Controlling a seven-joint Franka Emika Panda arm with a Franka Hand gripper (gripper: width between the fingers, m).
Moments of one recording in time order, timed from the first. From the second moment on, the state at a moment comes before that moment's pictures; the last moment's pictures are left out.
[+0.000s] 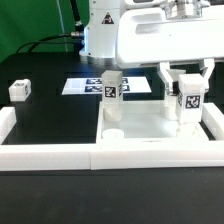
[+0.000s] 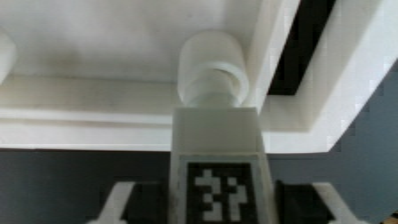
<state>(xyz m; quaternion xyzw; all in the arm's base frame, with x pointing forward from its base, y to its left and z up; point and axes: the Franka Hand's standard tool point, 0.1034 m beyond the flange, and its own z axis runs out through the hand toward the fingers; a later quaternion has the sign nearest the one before) 0.608 0.089 0.083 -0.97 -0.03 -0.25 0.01</state>
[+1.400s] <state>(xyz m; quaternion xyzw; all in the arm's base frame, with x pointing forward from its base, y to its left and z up) 0.605 0.087 0.073 -0.97 -0.03 -0.25 0.01</state>
